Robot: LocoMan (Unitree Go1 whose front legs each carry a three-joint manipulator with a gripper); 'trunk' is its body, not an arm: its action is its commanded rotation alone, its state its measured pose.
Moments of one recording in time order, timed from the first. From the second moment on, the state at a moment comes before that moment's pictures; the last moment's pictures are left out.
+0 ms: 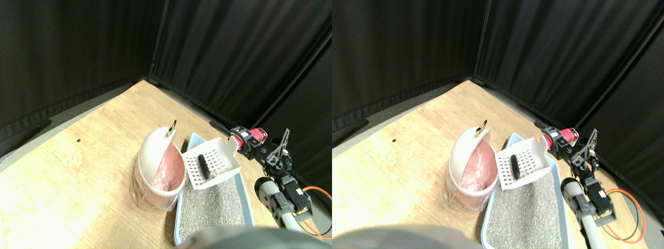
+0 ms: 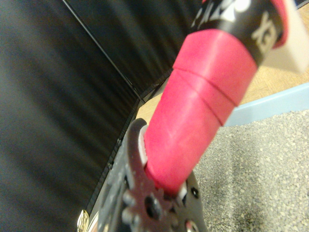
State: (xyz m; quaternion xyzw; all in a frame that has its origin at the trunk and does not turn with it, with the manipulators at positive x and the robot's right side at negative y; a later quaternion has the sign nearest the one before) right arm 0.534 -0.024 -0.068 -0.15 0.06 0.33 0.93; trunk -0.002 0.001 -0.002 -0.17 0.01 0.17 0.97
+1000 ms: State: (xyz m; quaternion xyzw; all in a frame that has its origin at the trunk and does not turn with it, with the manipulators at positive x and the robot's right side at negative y) right arm 0.539 -0.056 -0.073 -0.06 0.05 0.28 0.96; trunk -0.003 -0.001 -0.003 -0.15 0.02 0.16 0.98
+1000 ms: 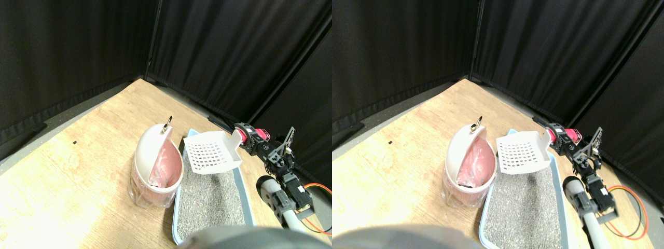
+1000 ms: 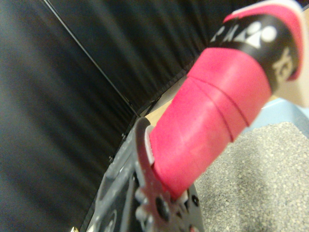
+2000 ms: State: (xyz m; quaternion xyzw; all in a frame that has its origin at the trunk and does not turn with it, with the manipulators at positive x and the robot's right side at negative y) right arm 0.539 -0.189 -0.147 0.12 0.01 0.11 0.99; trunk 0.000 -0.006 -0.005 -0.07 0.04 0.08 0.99
